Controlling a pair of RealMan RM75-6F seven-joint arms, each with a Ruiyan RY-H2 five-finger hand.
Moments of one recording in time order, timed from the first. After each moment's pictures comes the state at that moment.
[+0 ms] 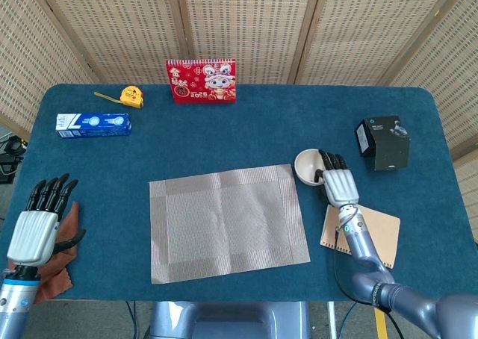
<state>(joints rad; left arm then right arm) -0.16 -1.20 -0.03 -1.75 1.53 1.52 0.24 0.60 -1.72 0.22 -0.99 -1.23 0.99 -0.11</state>
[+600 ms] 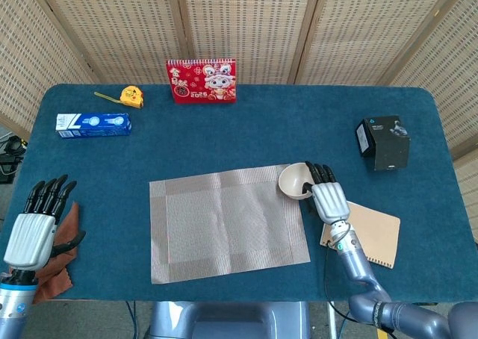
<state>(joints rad) -0.14 -1.18 -0.03 -1.77 1.57 1.54 0.21 0.53 -1.68 0.17 -1.24 -1.27 1.12 -0.19</state>
